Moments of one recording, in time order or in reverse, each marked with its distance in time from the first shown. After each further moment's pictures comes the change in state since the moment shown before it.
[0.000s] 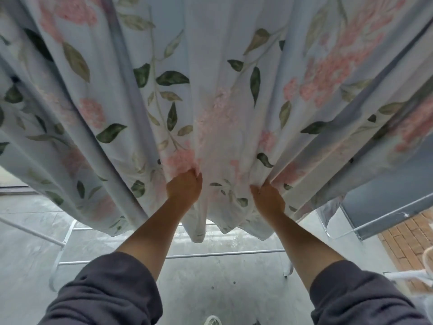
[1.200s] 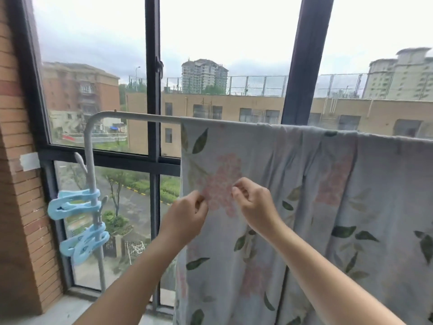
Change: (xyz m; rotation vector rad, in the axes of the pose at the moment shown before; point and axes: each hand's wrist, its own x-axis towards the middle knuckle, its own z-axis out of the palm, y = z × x) left_hand -0.050 -0.356 -0.363 -0.422 0.671 0.243; right_hand -0.201 -0.536 -0.057 0.503 0.265 -1.017
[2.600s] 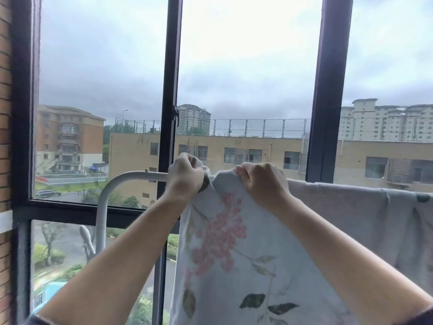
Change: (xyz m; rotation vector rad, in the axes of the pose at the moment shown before) left_hand 0.228 -0.060 -0.137 -0.321 0.225 -0.127; right_hand 0.213 -0.092 0.080 -0.736 0.195 -0.235
